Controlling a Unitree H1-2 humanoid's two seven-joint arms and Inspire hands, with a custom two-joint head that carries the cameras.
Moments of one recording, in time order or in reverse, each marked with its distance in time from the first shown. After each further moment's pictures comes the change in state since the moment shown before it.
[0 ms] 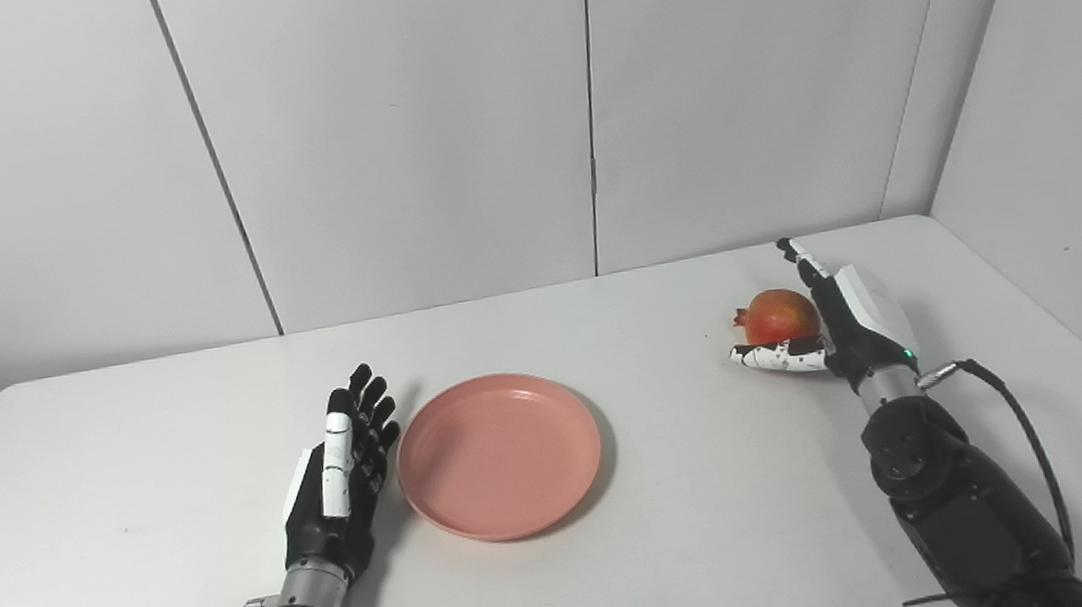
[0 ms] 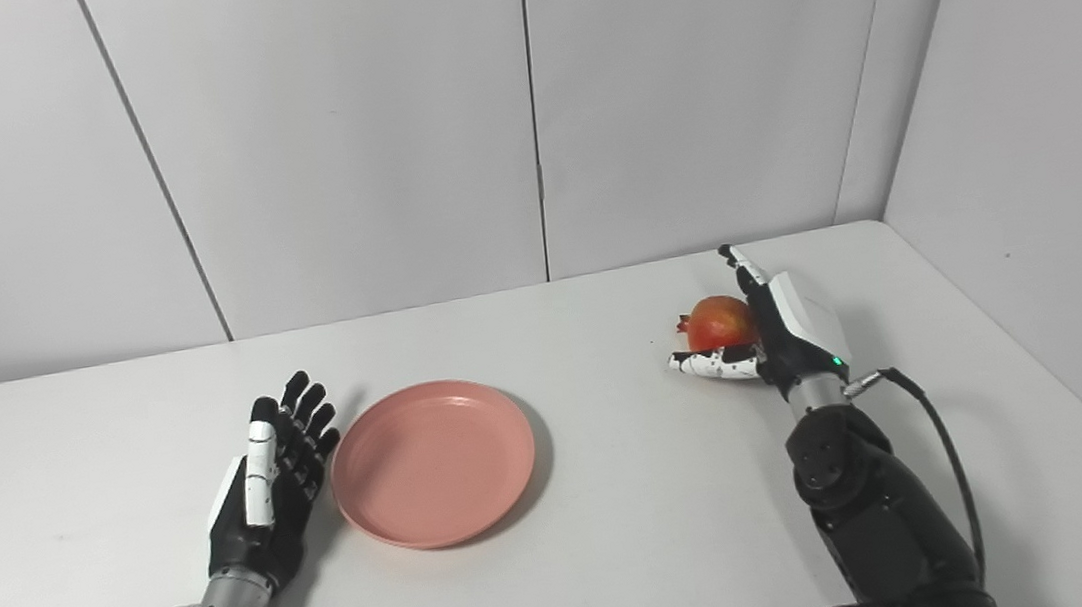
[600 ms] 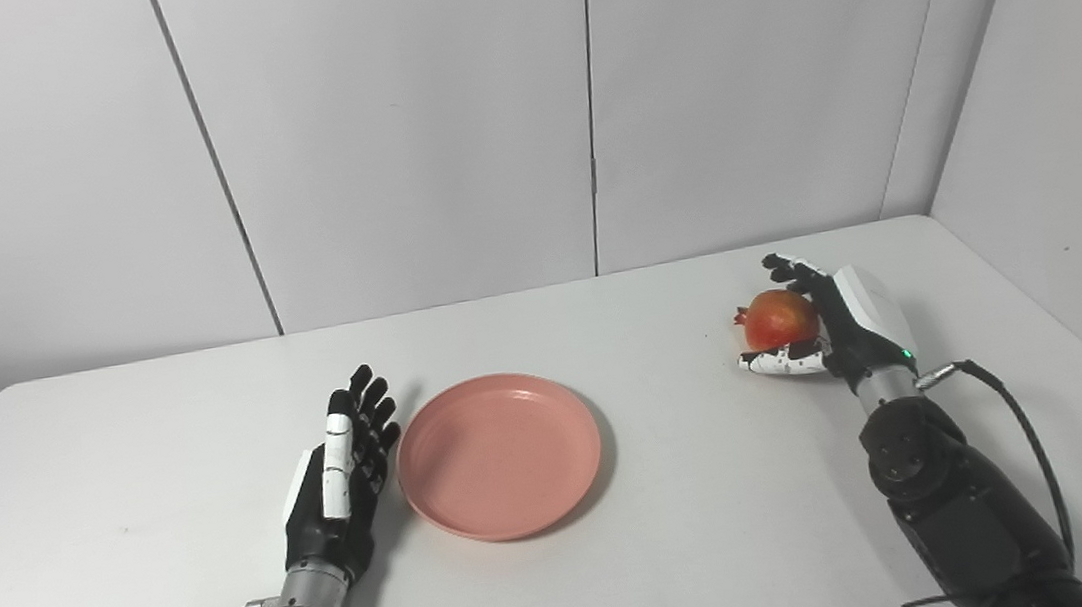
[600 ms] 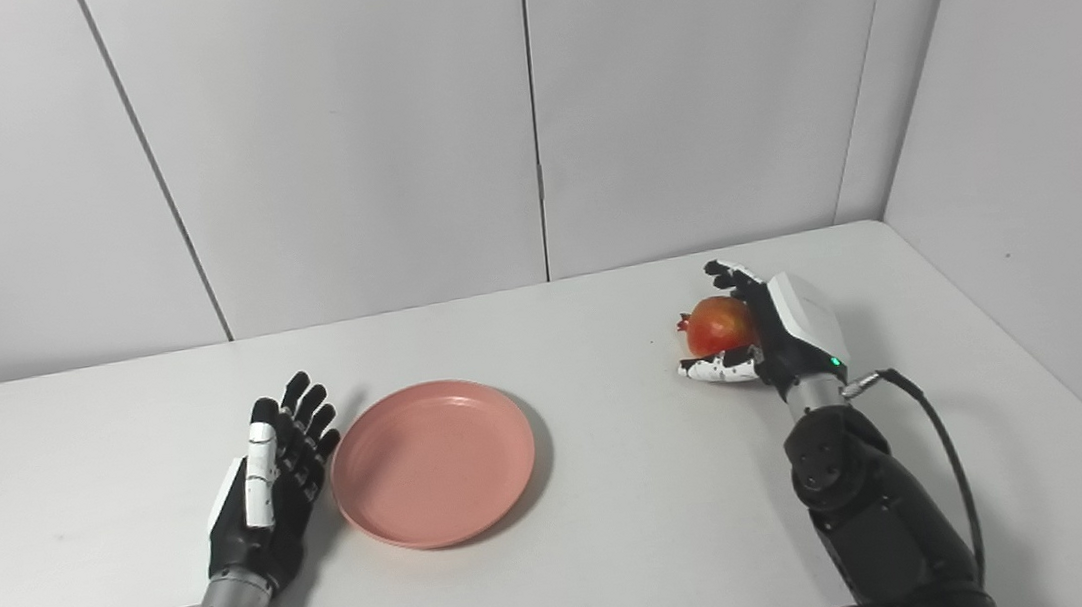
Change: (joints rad) left arm 0.005 0.000 -0.003 -0.008 0.000 0.003 0.000; right arm 0.000 0.000 0.002 0.000 0.013 -0.001 -0.022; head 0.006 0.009
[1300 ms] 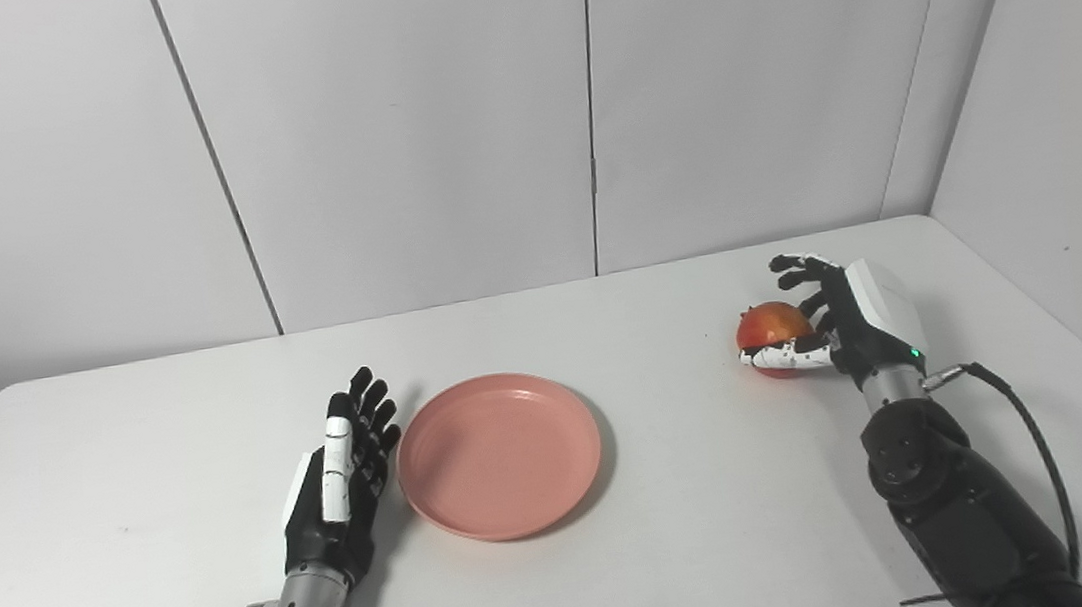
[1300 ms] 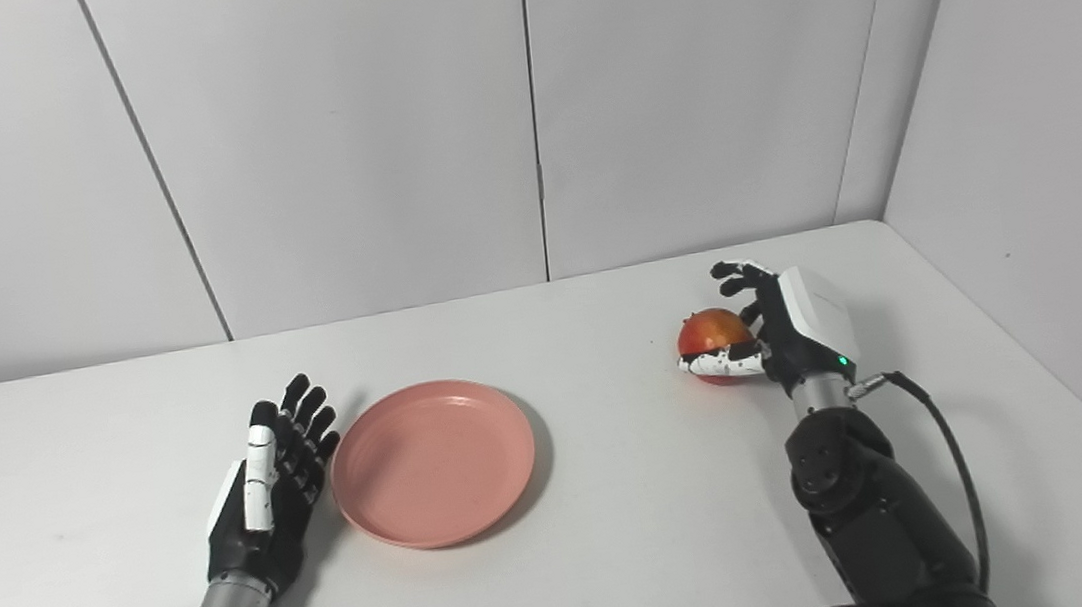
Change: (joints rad) left arm 0.010 -0.001 -0.004 -0.017 0.000 0.008 -0.001; right arm 0.003 0.000 0.008 0.009 -0.035 -0.003 -0.102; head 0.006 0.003
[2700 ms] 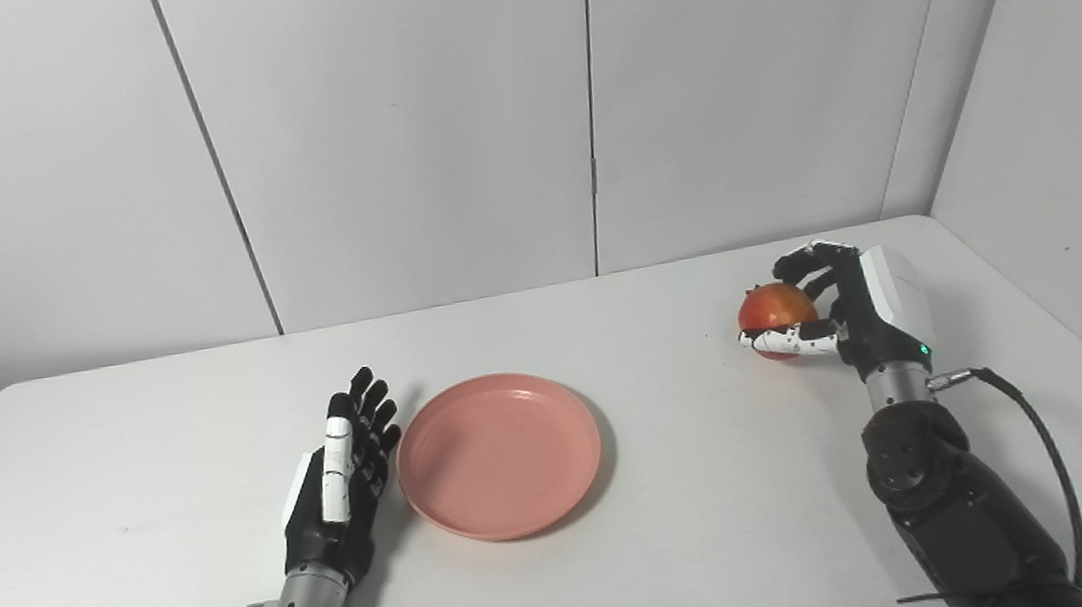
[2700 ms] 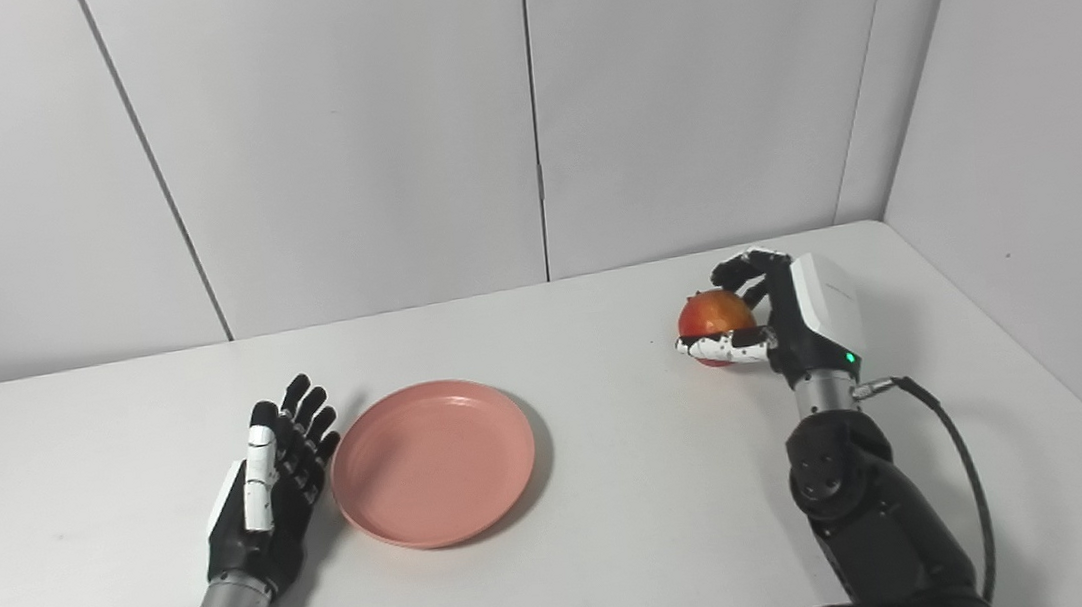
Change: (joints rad) left arm 0.000 0.000 0.000 -0.001 0.000 0.001 -0.005; right arm 0.002 0.008 -0.013 0.004 0.028 -0.108 -0.098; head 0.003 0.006
